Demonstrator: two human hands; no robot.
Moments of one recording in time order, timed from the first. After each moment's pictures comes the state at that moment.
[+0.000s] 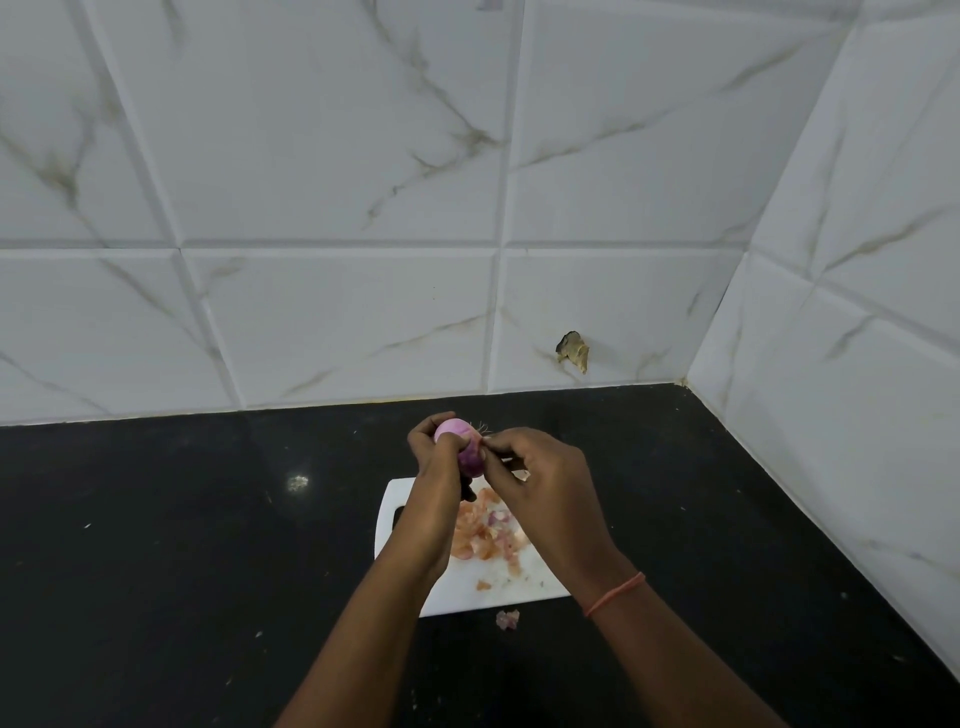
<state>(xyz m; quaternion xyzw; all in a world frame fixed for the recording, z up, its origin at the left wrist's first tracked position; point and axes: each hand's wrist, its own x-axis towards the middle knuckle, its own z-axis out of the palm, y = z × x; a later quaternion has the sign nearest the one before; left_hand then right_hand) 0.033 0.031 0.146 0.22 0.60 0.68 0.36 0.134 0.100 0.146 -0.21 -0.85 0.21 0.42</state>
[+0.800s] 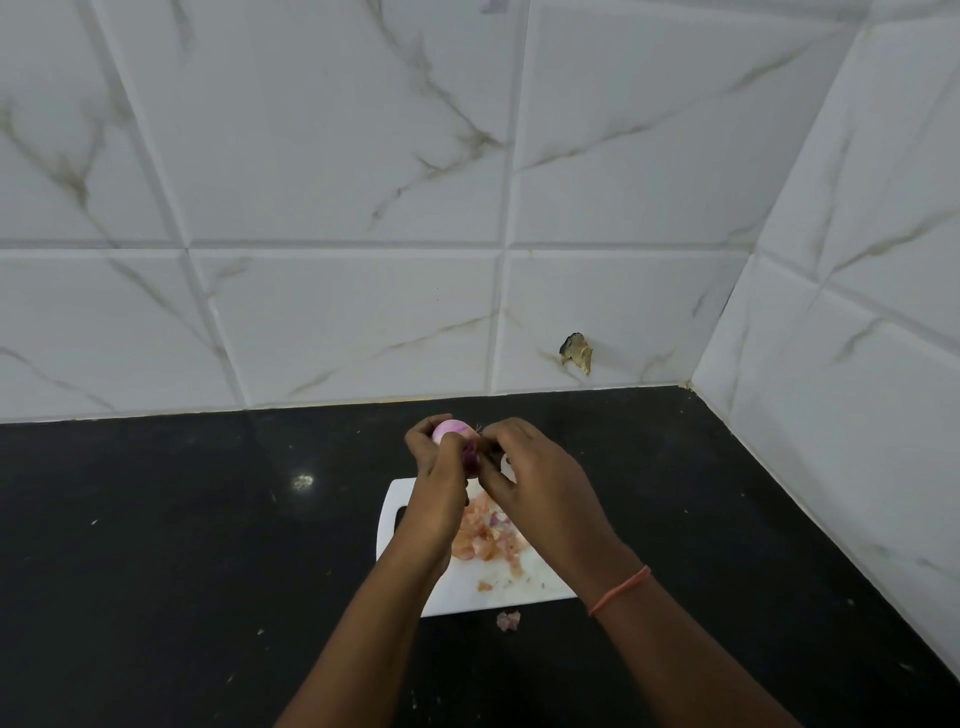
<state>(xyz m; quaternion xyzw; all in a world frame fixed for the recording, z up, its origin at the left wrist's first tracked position) 0.037 0.030 0.151 0.24 0.63 0.67 0.32 0.131 0.099 0.160 -0.23 -0.91 0.15 0.30</state>
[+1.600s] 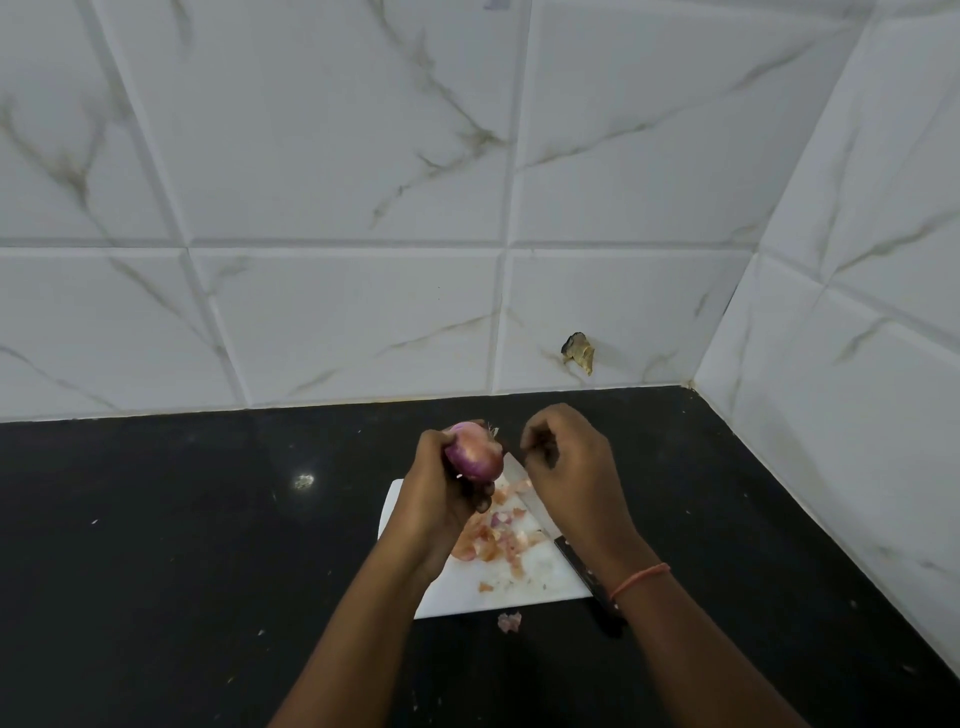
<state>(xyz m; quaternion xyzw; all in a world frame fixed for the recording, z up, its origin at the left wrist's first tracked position) 0.030 0.026 0.155 0.13 0.47 0.72 0.50 0.143 0.123 0.155 -0.27 -0.84 0.23 0.41</state>
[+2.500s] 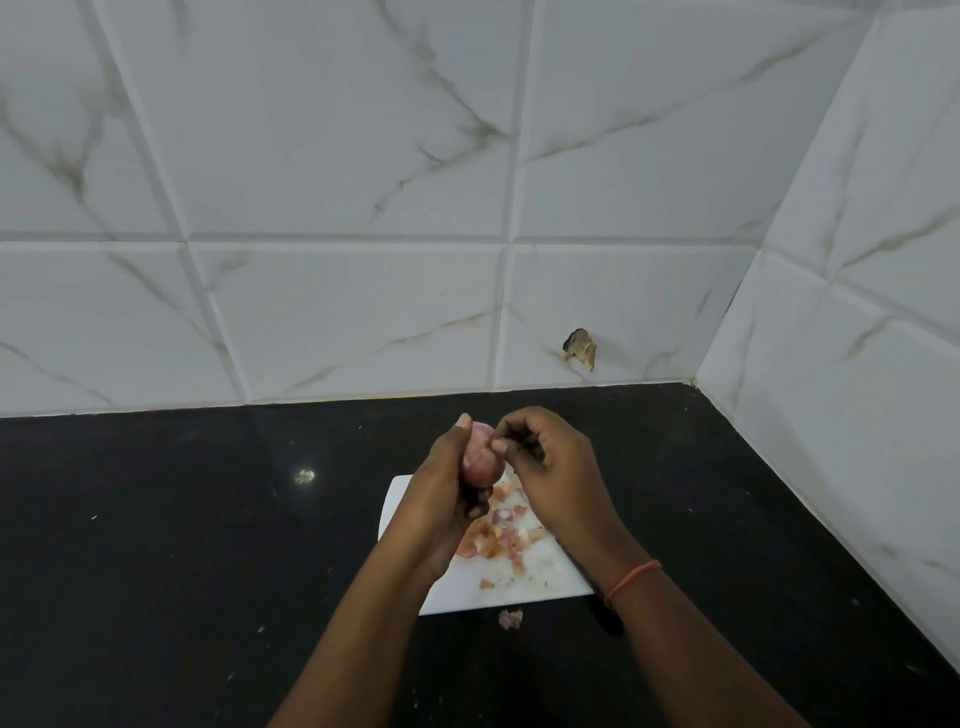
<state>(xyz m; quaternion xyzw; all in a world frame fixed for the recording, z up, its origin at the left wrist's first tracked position) 0.030 0.028 0.149 0.15 0.53 0.68 0.48 0.131 0.113 0.157 -0.23 -0.82 0.35 0.39</state>
